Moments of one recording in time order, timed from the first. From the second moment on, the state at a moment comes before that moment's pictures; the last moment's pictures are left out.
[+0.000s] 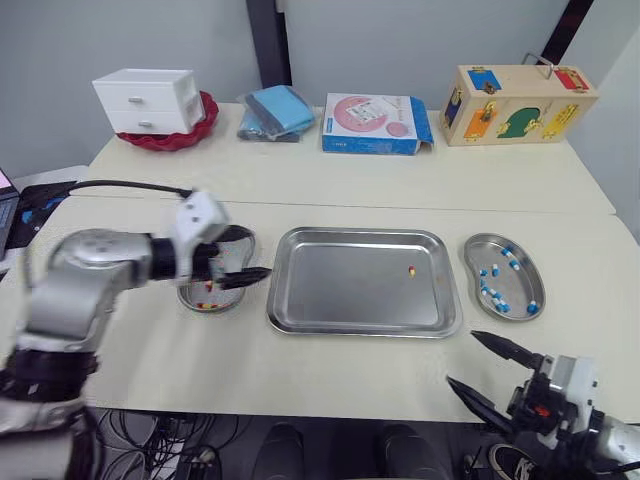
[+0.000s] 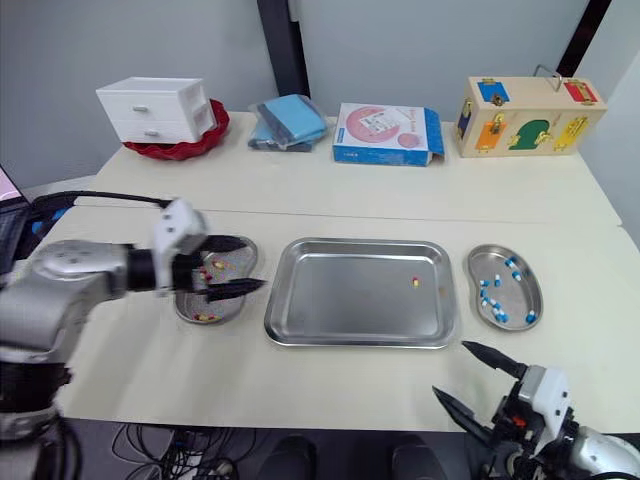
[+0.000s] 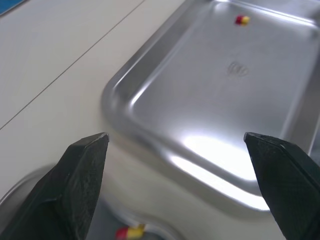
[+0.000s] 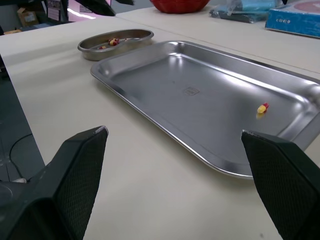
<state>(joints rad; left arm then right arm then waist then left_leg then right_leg) -0.53 0.82 -0.09 -0.13 -0.36 0.61 -1.09 0.57 -0.44 -0.21 -0.50 0.44 -0.10 0.97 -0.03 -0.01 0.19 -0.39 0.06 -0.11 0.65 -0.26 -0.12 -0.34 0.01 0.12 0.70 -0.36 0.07</state>
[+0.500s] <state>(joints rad) -0.91 0.31 -0.37 0.53 -0.09 0.15 -1.10 0.62 -0.33 -0.14 -0.52 0.33 -0.16 0.74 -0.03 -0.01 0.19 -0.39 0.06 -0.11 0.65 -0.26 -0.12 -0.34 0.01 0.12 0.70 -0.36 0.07</state>
